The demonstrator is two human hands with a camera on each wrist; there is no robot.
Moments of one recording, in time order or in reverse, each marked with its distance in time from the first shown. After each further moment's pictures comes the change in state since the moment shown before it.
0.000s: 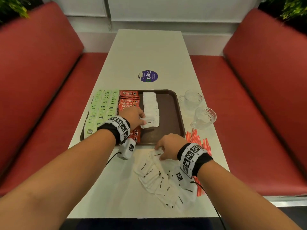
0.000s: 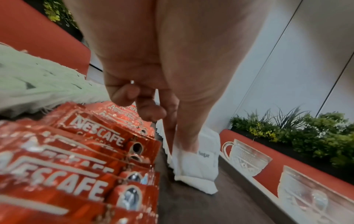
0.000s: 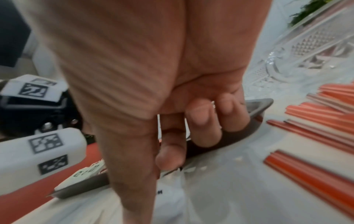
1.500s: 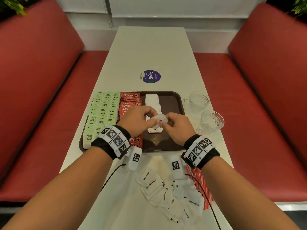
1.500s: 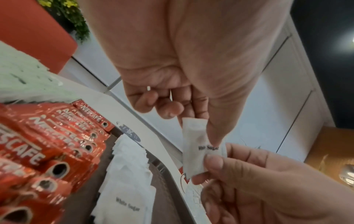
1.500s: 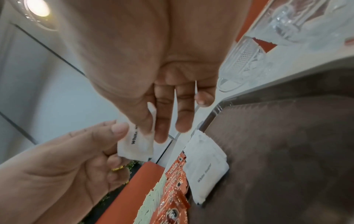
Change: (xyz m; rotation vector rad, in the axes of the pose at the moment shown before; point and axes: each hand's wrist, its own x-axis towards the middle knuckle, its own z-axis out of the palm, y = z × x) left_hand -0.021 0.019 -0.015 -0.377 0.153 0.279; right_hand 0.034 0.020 -0.033 0.634 0.644 0.024
